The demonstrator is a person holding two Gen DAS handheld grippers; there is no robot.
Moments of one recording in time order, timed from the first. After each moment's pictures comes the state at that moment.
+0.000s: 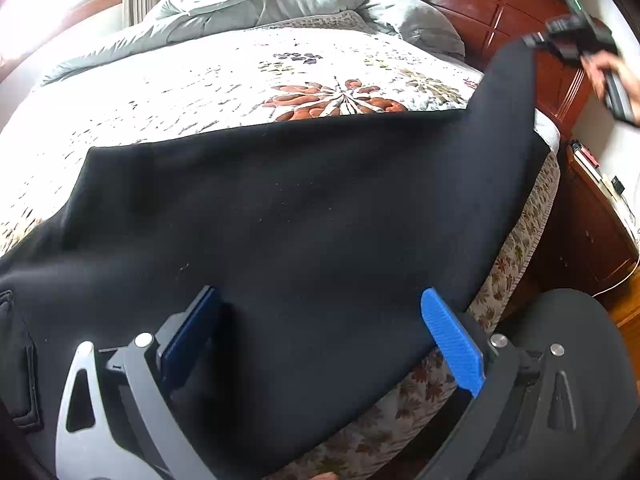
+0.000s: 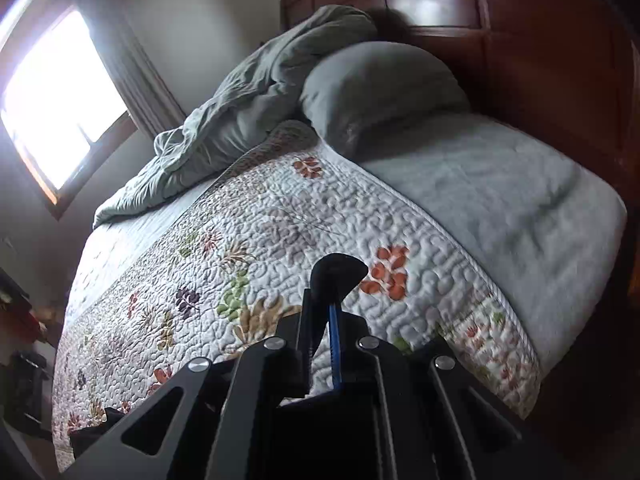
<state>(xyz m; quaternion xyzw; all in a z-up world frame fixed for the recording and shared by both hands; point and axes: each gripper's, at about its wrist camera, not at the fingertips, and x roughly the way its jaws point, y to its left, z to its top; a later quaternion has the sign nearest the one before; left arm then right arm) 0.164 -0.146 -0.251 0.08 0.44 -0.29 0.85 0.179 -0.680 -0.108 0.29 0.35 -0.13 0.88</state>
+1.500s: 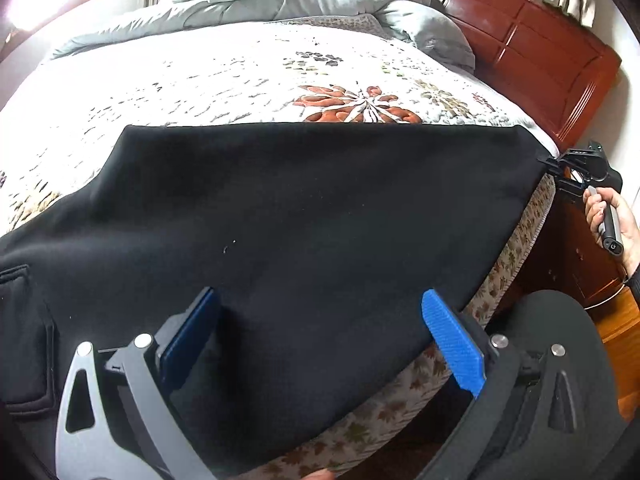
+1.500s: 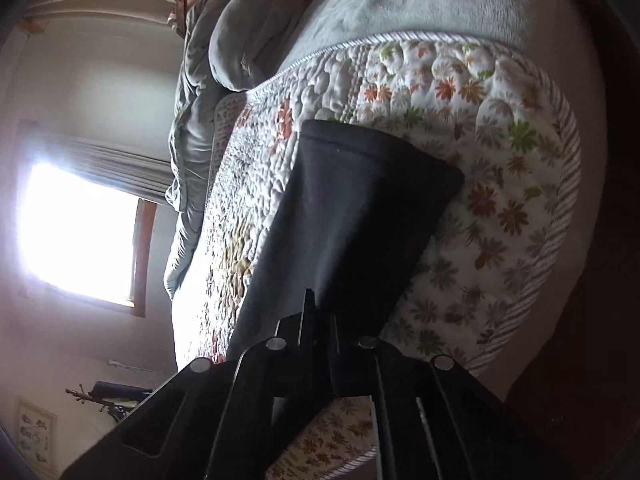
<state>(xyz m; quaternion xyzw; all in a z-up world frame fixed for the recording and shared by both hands) 0.172 -0.122 -0.239 0.04 0.46 -0.28 0.84 0.077 -0.682 -0.270 0.56 0.30 -0.07 0.77</state>
